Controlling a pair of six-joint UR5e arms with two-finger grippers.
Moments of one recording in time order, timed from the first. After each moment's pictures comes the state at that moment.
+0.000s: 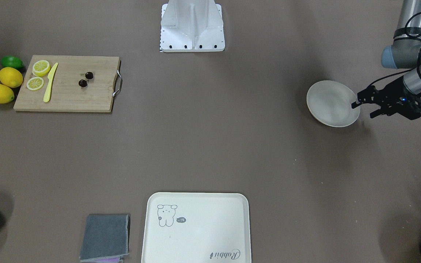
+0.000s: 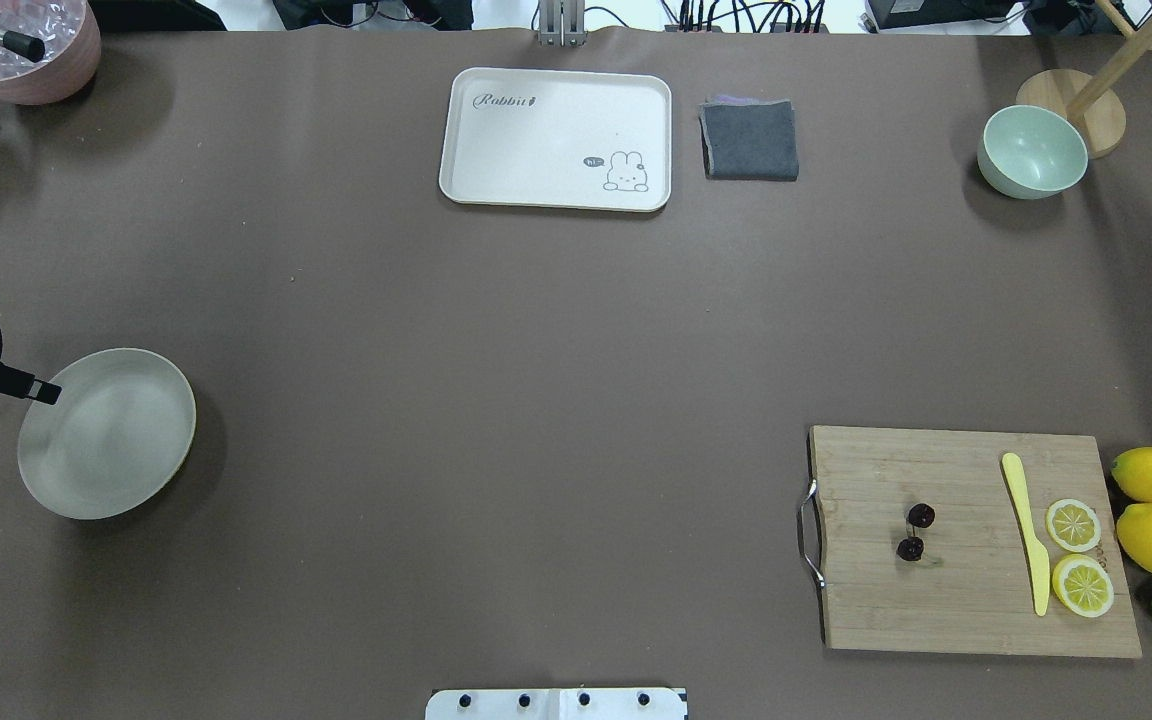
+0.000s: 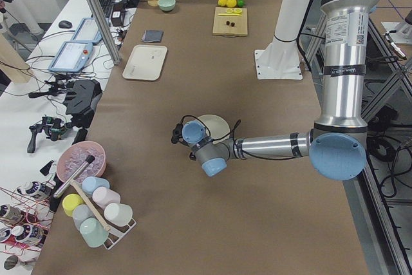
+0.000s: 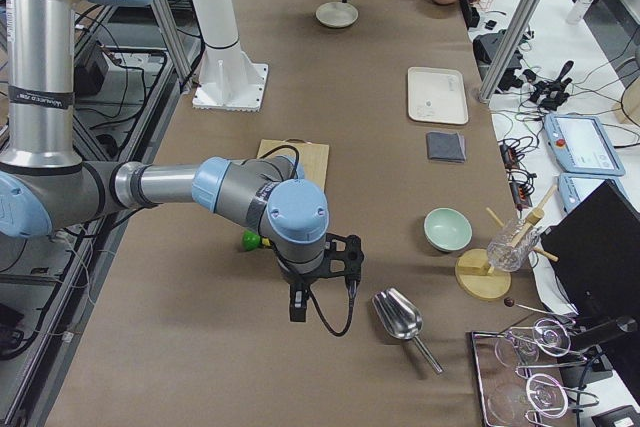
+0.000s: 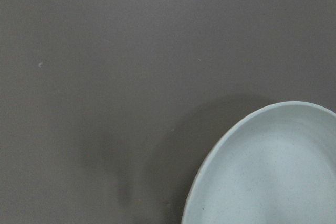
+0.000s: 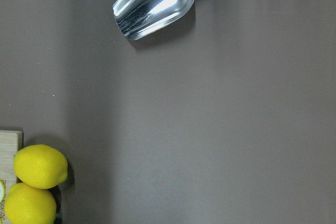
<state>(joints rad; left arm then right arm) -1.04 -1.55 -1.36 -2.67 -2.47 -0.67 1.87 -1.70 1.84 -2.00 2.30 -0.42</state>
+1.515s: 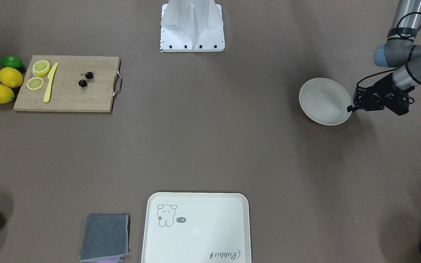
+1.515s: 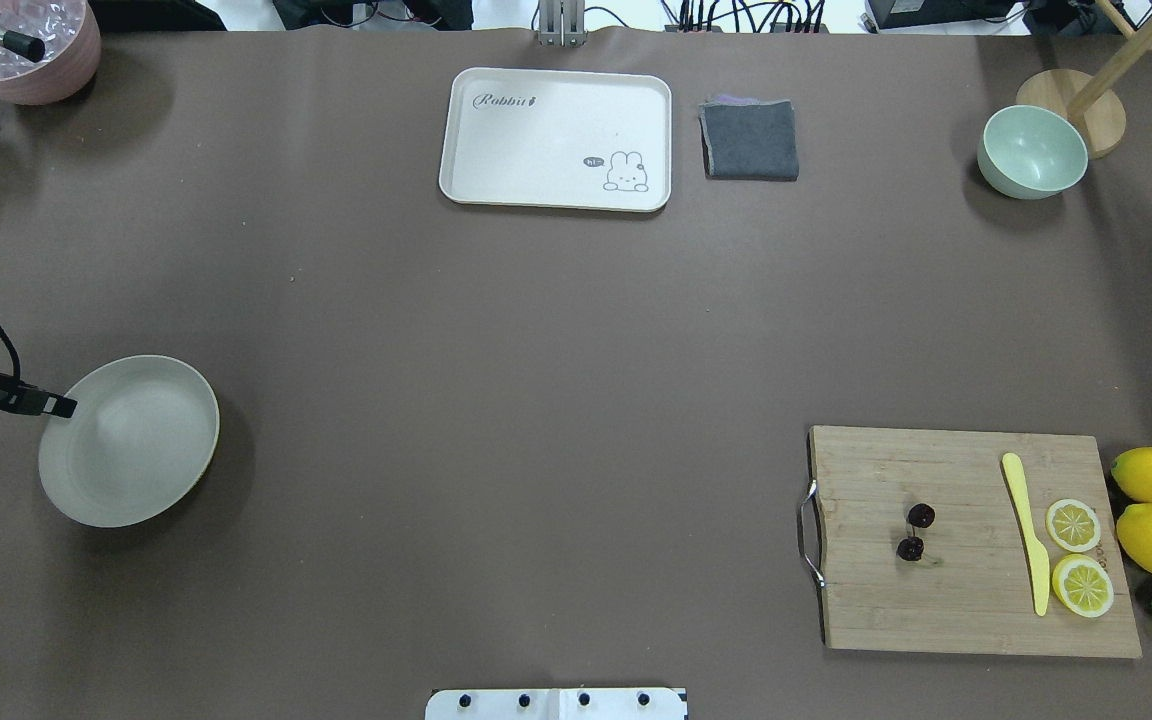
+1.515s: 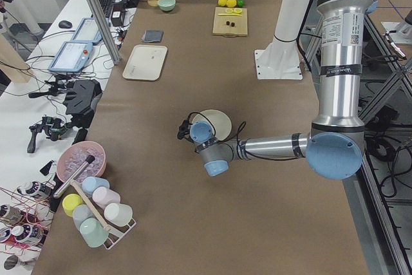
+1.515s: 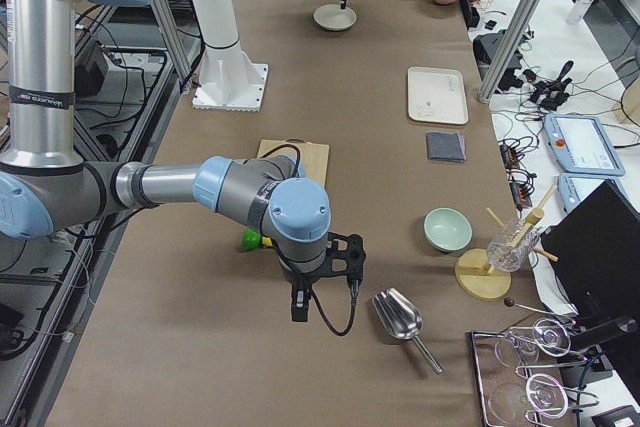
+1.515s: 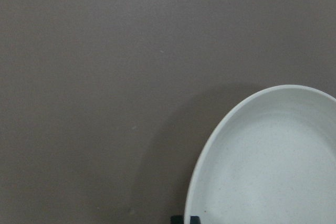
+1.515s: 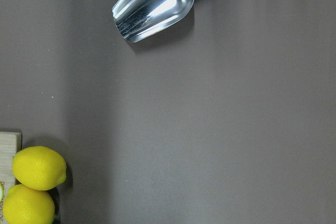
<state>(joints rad) -0.98 -1.54 -1.36 -2.82 -2.46 -0.74 1.87 -1.70 1.84 -2.00 2.29 -0.42</state>
